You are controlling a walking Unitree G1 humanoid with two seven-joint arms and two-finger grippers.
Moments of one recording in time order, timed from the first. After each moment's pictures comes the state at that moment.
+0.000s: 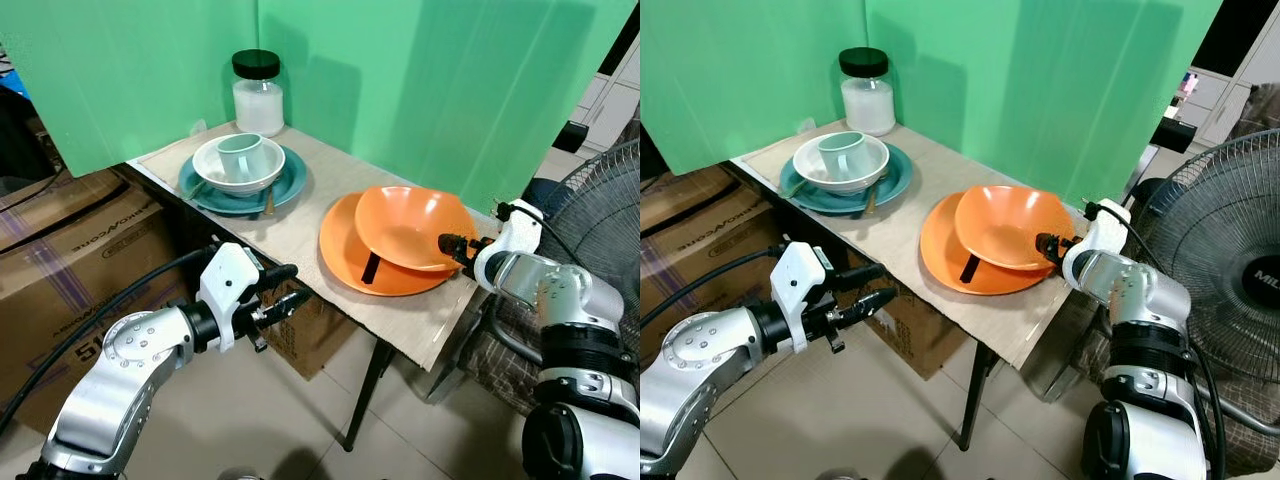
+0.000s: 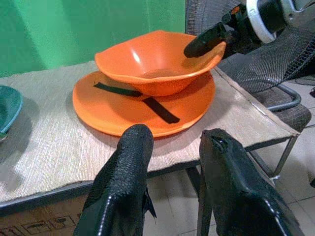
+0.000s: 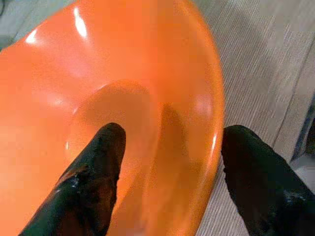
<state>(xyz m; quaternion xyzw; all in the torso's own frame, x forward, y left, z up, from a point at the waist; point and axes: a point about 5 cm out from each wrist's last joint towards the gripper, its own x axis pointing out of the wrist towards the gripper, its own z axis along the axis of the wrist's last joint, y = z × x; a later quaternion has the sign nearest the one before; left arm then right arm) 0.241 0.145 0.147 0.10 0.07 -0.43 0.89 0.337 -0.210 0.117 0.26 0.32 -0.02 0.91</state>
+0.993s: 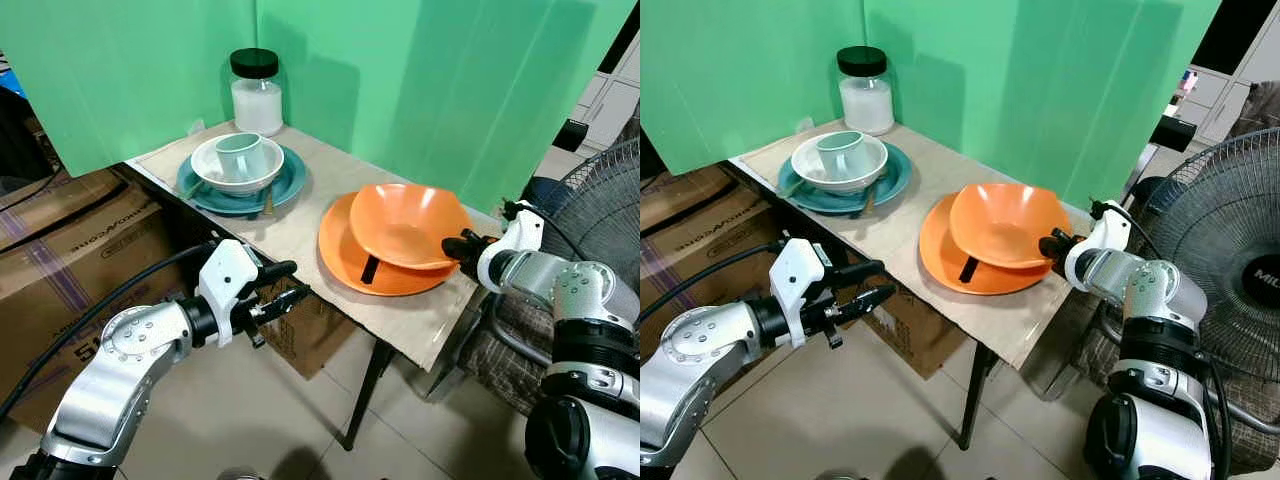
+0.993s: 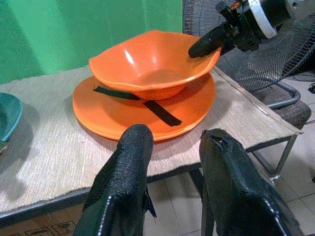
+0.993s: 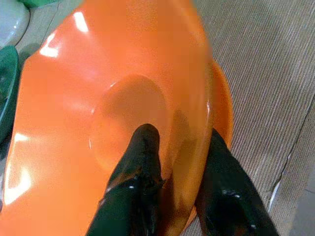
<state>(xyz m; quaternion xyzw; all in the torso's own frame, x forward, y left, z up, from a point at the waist) 0.244 0.146 0.149 0.11 0.06 -0.44 0.89 0.336 -0.213 0.124 0.32 0.32 0.00 0.89</state>
